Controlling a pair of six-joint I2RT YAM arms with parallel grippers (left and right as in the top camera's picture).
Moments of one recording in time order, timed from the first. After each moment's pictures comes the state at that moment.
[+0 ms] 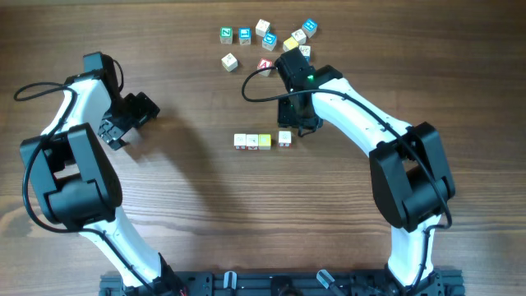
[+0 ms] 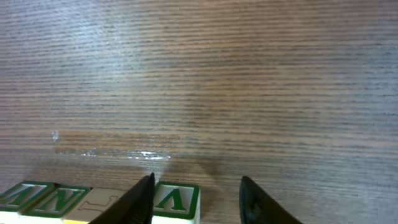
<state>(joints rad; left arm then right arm) 0.26 2.05 1.42 -0.86 0.03 -0.52 0.50 2.08 1.54 -0.83 -0.03 0.54</state>
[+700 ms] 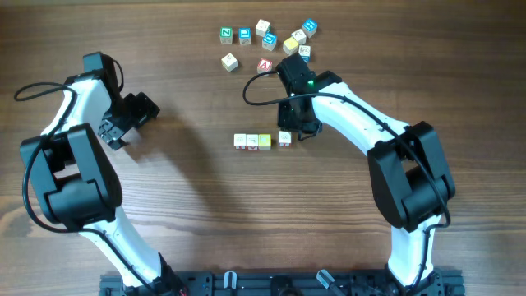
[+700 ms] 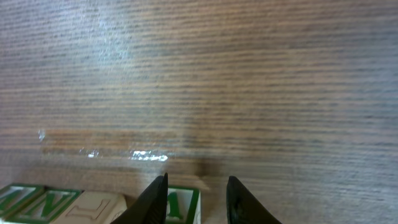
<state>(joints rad) 0.26 2.05 1.42 -0.86 0.03 -0.52 0.50 2.08 1.49 -0.78 -0.05 0.56</state>
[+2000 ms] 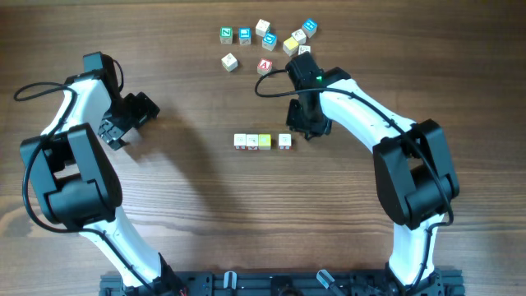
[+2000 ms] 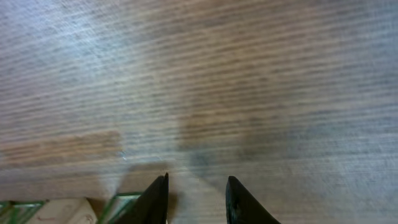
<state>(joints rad) 0.26 2.05 1.42 -0.86 0.03 -0.52 0.46 2.08 1.49 -0.87 -0.04 0.65</state>
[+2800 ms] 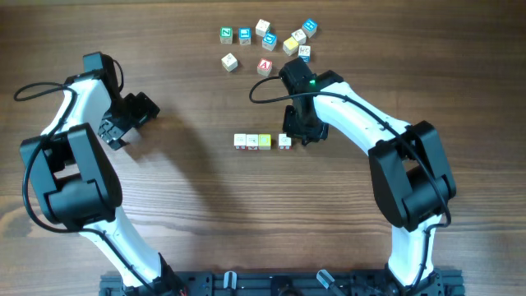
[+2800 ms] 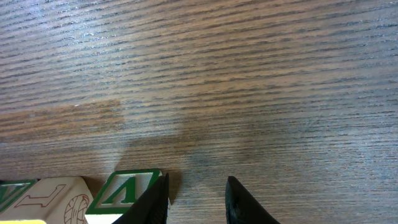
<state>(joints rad) 0.26 2.05 1.42 -0.86 0.03 -0.52 0.49 2.08 1.49 -0.90 -0.04 0.65</state>
